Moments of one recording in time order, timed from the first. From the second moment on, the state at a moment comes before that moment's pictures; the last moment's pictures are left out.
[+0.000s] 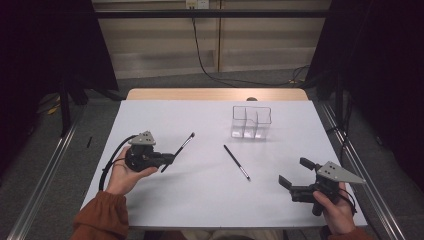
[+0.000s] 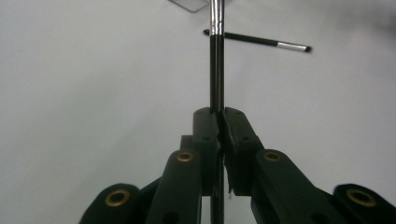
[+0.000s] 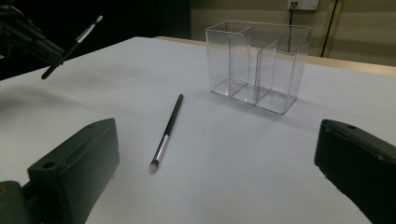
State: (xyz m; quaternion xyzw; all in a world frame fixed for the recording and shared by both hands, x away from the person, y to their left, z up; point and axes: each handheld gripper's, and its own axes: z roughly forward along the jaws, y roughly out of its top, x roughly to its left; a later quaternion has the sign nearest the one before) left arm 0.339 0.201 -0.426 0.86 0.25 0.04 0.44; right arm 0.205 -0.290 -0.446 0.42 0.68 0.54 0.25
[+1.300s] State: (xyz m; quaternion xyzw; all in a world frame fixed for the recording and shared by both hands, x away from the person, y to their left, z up) left arm 0.290 0.198 -0.419 0.77 0.25 0.09 0.58; right arm 0.210 -0.282 -0.444 0.40 0.68 0.56 0.25
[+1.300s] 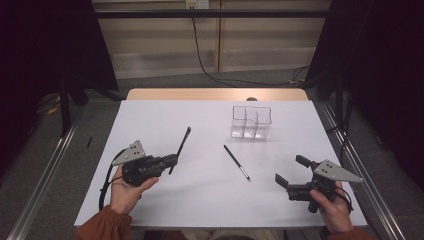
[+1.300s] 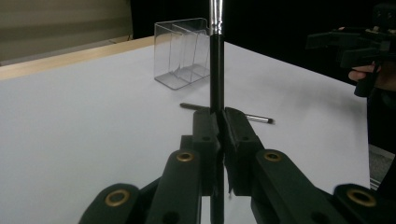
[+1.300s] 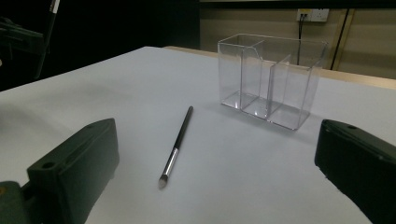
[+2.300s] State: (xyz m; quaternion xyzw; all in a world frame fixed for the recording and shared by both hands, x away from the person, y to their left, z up) left arm 0.280 0.173 -0.416 0.77 0.23 0.07 0.59; right arm 0.247 -0.210 -0.416 0.31 0.71 0.61 0.19
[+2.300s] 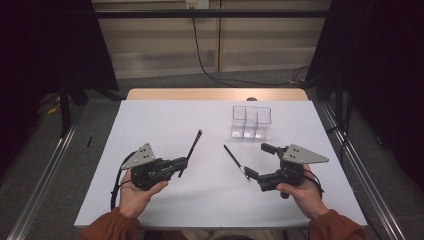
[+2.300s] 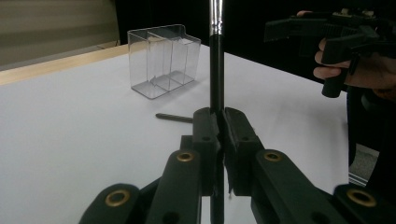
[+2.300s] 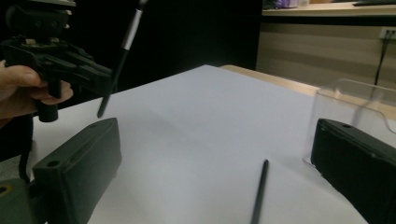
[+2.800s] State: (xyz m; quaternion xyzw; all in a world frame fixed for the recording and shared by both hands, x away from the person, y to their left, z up) left arm 0.288 0.157 -0.415 0.78 0.23 0.07 0.59; right arm 0.266 -0.169 -0.402 0.28 0.72 0.62 0.16
